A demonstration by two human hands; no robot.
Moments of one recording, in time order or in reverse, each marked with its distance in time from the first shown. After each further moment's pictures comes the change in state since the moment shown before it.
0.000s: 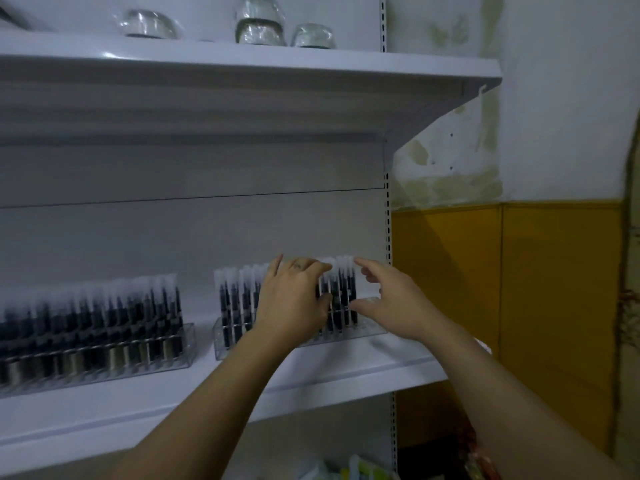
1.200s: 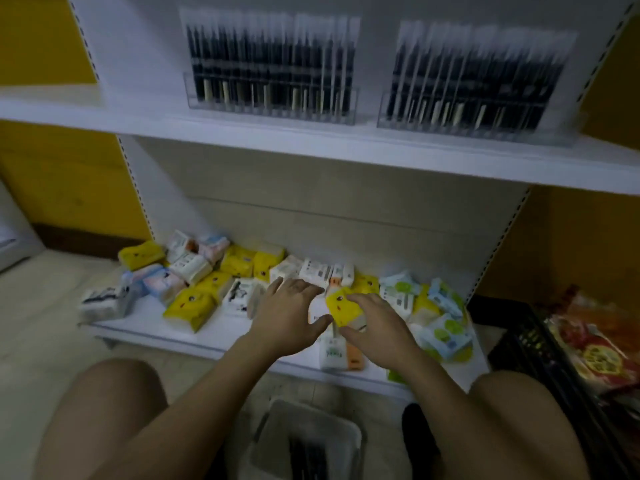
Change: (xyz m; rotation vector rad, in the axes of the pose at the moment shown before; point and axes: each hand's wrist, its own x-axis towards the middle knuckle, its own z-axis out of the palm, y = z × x) left_hand -0.397 -0.083 0.030 0.019 -0.534 -0.426; right_hand -0.259 -0.036 0.286 -0.024 -0.605 0.031
